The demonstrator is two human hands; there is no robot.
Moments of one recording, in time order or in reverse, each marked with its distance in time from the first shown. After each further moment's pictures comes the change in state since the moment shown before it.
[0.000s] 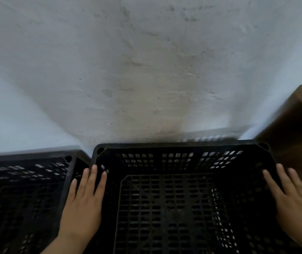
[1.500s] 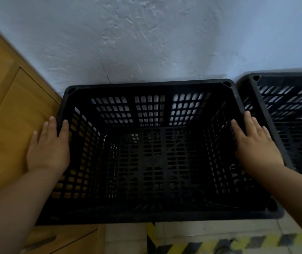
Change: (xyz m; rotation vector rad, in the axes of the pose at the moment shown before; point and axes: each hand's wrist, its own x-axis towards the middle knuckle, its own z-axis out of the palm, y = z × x) left_hand -0.128 -0.492 0.057 0.118 -0.109 -0.360; right_hand -0.084 -0.533 -0.101 0.080 -0.070 0.014
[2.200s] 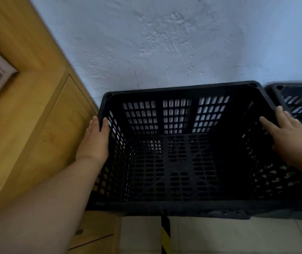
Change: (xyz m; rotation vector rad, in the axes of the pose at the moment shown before) left_hand -0.002 0.010 -0.007 -0.334 0.009 0.092; right_hand 0.037 0.029 -0.012 -0.084 -0.023 -0.051
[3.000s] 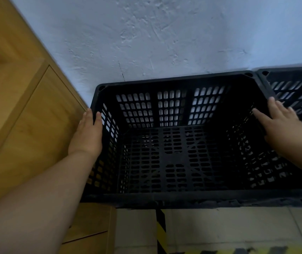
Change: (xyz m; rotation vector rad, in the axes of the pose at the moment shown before) left_hand -0.004 0.019 0.017 0.041 0.081 0.044; right_hand -0.016 0.012 0.023 -0.028 0.108 -0.009
